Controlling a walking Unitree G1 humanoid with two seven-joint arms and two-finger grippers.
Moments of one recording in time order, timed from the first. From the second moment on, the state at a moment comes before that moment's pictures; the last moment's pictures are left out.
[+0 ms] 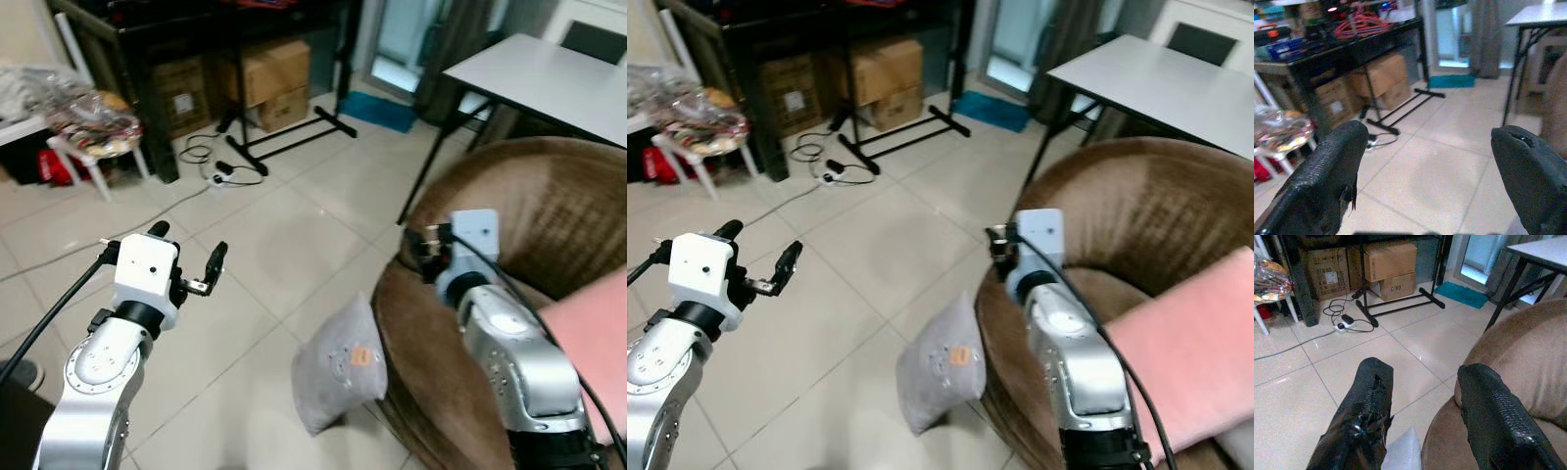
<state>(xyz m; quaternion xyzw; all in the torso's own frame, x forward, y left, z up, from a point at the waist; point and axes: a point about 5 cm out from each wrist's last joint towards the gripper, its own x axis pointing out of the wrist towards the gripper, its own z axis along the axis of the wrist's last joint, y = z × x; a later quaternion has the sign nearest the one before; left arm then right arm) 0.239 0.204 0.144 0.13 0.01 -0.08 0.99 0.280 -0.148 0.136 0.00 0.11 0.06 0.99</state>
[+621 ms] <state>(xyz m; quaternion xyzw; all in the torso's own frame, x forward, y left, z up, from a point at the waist) 0.241 0.203 0.140 0.12 0.01 -0.09 0.99 0.279 -0.147 0.136 -0.01 0.11 0.05 0.99</state>
